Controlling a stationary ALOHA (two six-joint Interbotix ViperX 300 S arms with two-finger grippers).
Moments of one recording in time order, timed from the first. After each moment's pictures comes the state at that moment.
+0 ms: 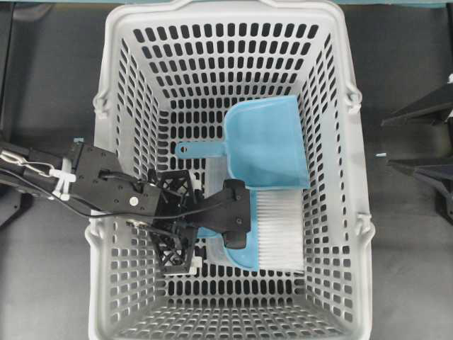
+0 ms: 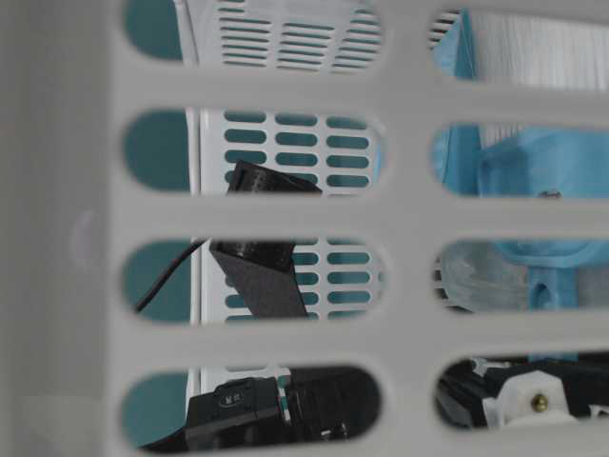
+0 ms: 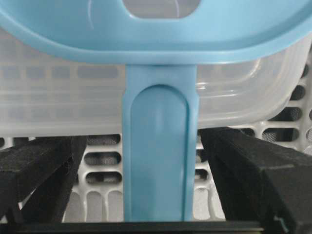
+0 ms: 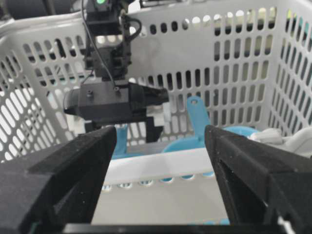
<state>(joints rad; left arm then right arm) -0.19 0.18 0.38 0.04 0.69 -0.25 0.00 -1.04 1.16 0.02 0.02 0.11</state>
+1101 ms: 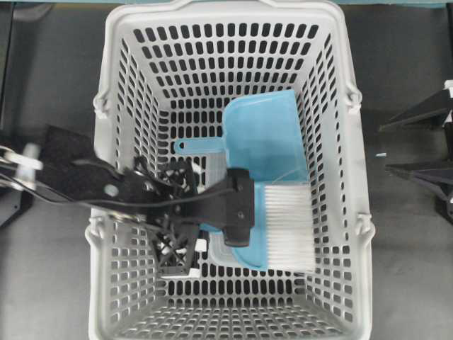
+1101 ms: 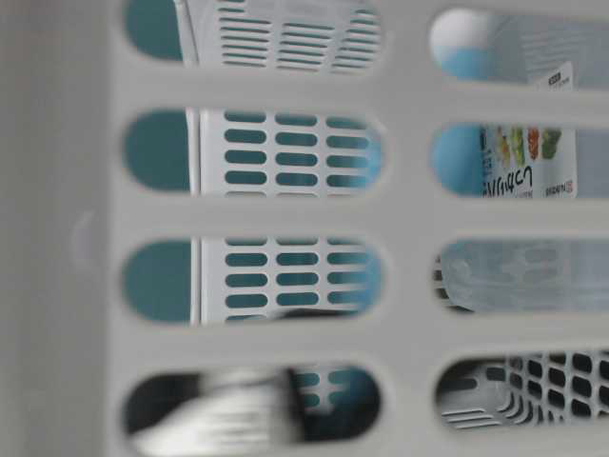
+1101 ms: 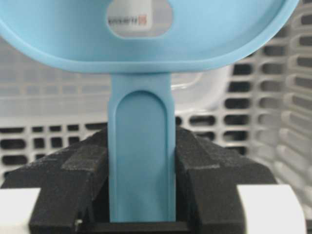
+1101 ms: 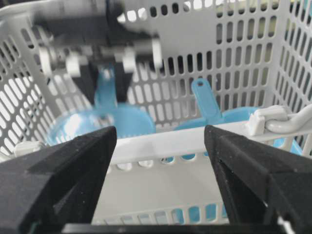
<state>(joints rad) -0.20 0.03 0.26 0.04 0.80 -0.24 0.00 -1.04 1.19 0.02 0.02 0.12</state>
